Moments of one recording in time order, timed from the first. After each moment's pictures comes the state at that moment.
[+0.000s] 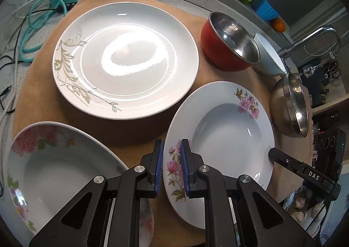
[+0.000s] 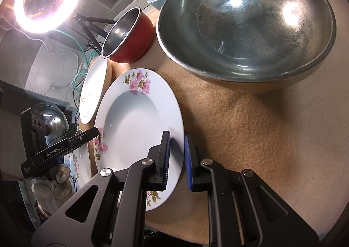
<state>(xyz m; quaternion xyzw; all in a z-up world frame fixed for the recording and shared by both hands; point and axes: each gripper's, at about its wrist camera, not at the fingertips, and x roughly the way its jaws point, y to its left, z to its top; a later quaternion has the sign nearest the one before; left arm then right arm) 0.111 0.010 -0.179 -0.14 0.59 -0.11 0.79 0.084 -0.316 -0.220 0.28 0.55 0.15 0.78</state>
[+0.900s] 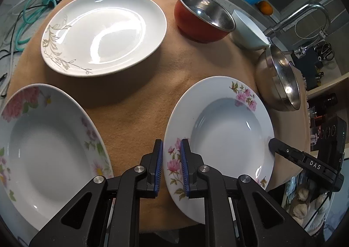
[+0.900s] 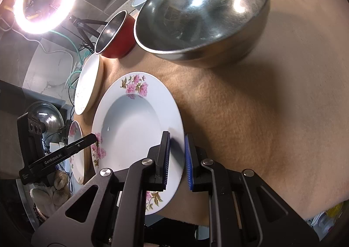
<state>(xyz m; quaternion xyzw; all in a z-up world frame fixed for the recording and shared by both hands) 0.072 -0.025 -0.178 -0.13 0.60 -0.13 0.78 0.051 -0.344 -0.216 0.27 0.55 0.13 0.78</state>
